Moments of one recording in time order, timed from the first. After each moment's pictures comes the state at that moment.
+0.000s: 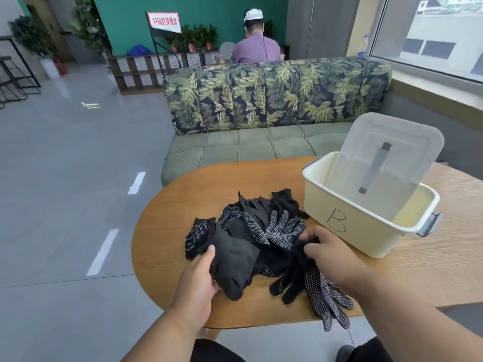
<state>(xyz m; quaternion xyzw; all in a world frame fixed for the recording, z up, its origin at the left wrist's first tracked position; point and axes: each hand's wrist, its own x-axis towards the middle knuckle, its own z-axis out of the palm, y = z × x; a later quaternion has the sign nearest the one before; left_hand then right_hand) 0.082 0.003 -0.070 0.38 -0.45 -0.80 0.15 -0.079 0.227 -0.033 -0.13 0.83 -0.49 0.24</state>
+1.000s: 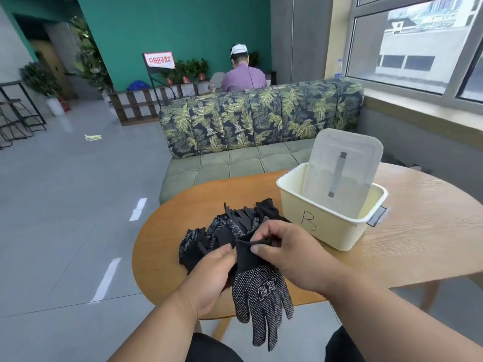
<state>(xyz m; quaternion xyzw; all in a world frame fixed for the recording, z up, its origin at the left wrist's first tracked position) 0.098 0.083 0.014 0.20 -0.63 -0.75 0.02 0.001 0.256 0.056 -0.35 0.77 -0.52 0.17</state>
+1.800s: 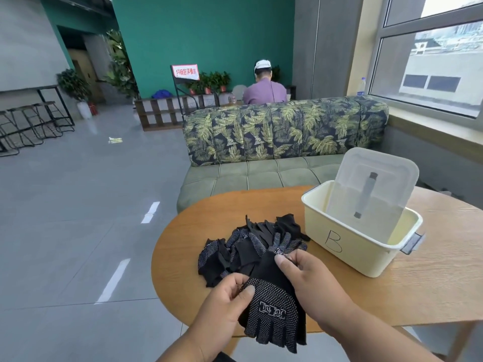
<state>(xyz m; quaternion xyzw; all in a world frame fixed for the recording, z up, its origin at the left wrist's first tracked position) 0.135 0.058 -0.023 0.18 -0.72 -0.67 0.08 0.018 0.226 0.029 -0.19 0.75 -0.59 0.23</state>
